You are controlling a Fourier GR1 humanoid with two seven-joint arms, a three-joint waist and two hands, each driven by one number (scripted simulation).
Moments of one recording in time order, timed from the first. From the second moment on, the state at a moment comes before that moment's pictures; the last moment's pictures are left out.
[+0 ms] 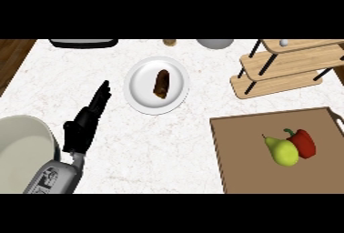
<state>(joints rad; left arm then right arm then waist) -0.21 0.31 -0.27 -1.41 0.13 0.21 -0.01 -0.26 -0.93 -0.02 -0.92 -0.27 0.35 -0.47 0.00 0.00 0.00</state>
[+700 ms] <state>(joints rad) -0.19 0.29 -0.26 -1.42 0.10 0.20 0.00 -0.18 -1.10 0.12 -1.38 -0.03 0.36 -0.09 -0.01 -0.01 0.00</state>
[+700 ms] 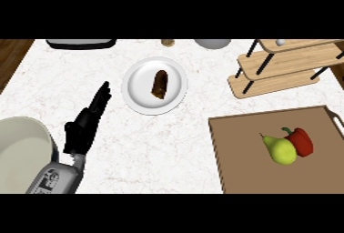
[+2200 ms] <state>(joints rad) -0.16 0.19 -0.13 -1.42 -0.02 0.07 -0.01 0.00 -0.72 -0.09 -1.76 0.32 0.48 0.19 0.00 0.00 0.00</state>
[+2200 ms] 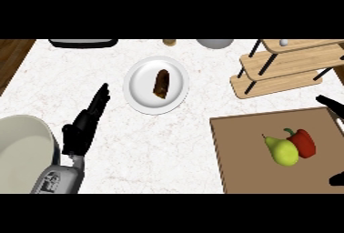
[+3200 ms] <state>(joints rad) -0.15 0.12 -0.08 -1.45 -0.10 0.03 0.01 -0.04 -0.56 -0.11 -1.63 0.63 0.50 0.07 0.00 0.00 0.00</state>
